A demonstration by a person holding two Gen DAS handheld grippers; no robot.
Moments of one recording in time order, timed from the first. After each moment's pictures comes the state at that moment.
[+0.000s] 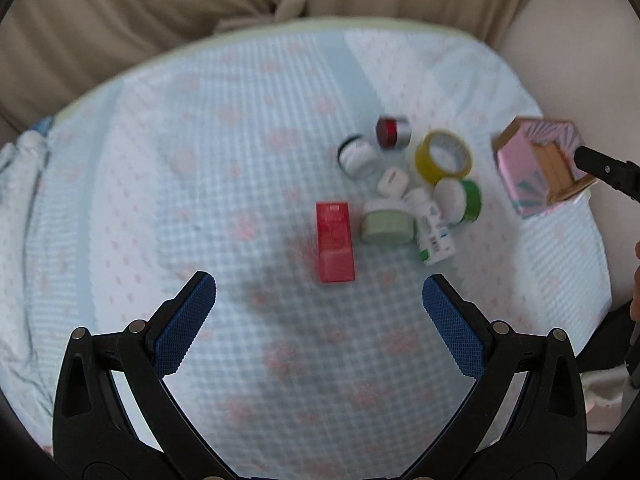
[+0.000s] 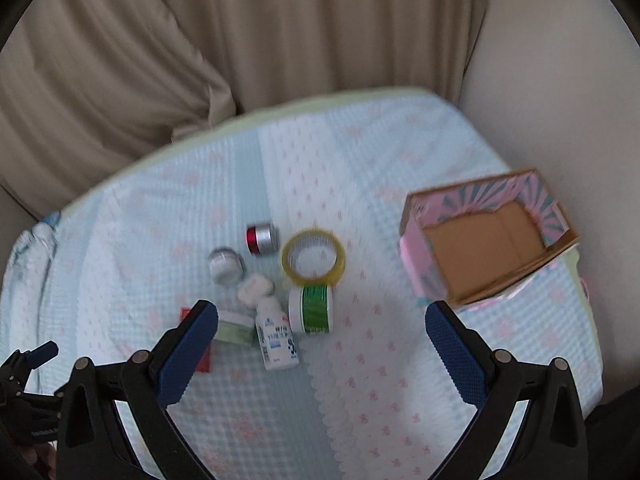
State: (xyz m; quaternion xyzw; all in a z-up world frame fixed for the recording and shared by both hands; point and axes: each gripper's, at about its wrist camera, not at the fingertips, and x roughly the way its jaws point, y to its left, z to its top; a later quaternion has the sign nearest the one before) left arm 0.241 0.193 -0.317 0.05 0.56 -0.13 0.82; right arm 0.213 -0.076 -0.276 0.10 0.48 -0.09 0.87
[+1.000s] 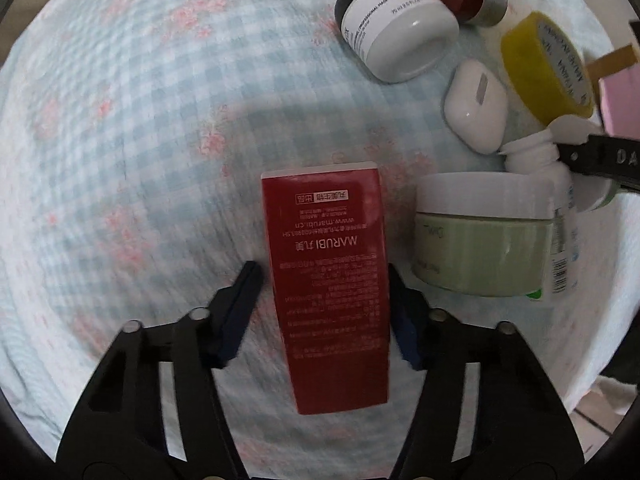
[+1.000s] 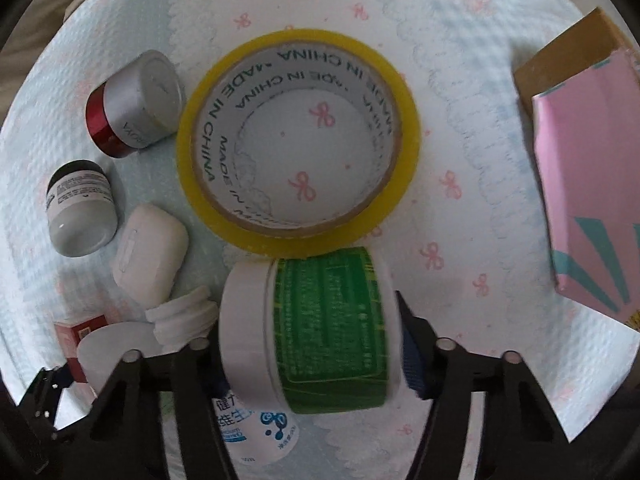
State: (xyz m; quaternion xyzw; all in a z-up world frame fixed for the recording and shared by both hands) left arm 0.334 0.124 -0.533 0.10 0.70 -0.13 0.70; right arm 0.337 -0.071 -0.515 0.15 0.70 -0.11 0.69
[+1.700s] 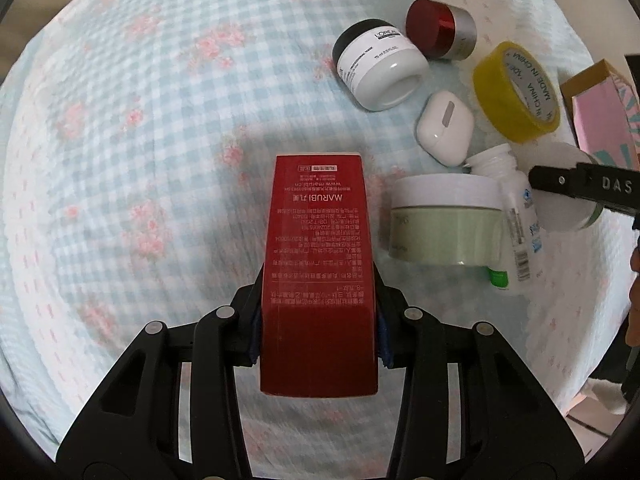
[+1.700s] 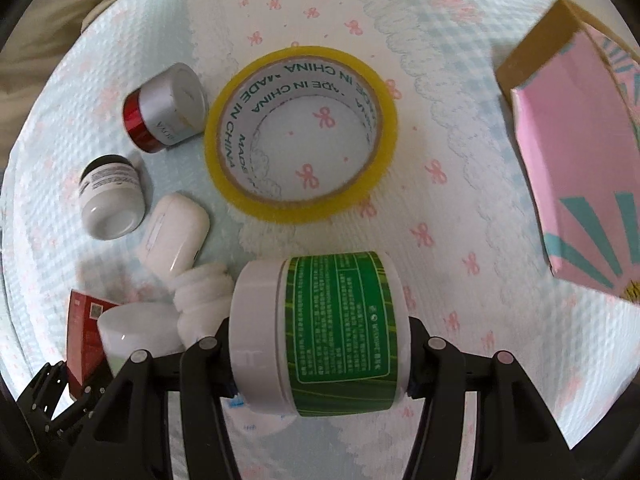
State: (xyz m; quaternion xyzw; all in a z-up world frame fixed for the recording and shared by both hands) left arm 0.333 0.157 -0.481 0.06 0.67 -0.14 0.73; right arm 0.323 -0.081 -0.490 0.16 0.68 -0.09 0.71
